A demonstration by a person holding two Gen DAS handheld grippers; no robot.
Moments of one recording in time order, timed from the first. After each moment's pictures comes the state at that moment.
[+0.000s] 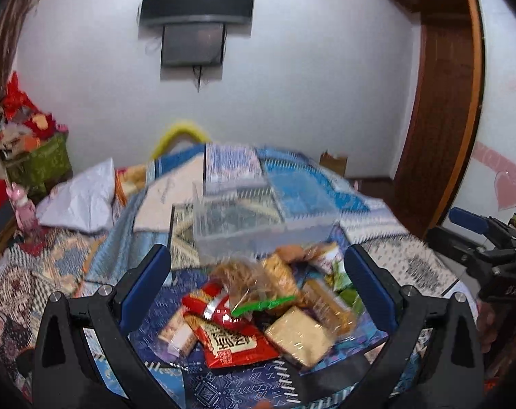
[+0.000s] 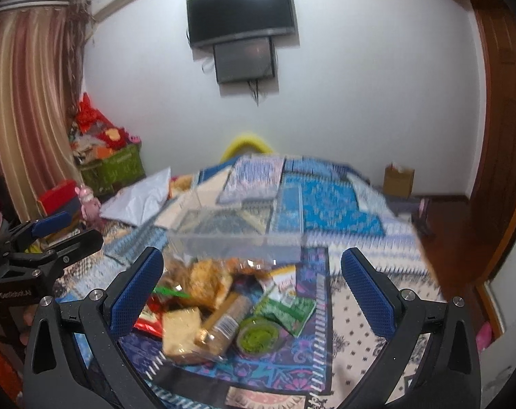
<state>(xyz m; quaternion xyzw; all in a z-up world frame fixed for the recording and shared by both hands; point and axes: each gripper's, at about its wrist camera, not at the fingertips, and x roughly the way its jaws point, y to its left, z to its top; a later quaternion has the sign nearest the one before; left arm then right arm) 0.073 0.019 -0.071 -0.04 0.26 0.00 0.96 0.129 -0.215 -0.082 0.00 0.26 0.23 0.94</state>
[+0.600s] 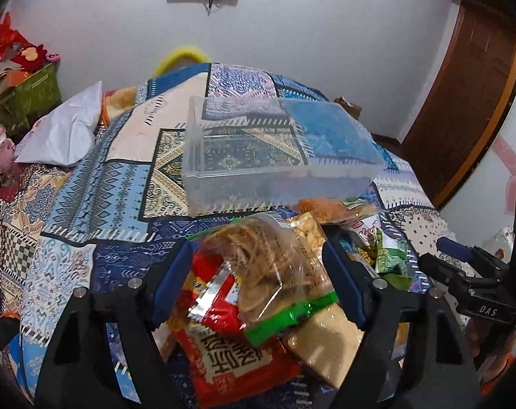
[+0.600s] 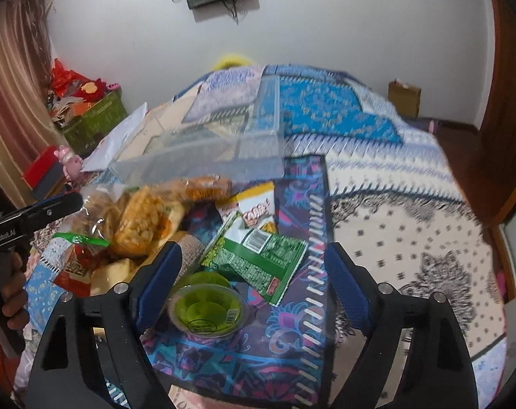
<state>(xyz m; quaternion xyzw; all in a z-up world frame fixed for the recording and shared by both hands) 0.158 0.039 -0.153 -0.10 0.39 -0.01 0.92 0.200 -0.219 -0.171 0.01 0.41 0.23 0.88</state>
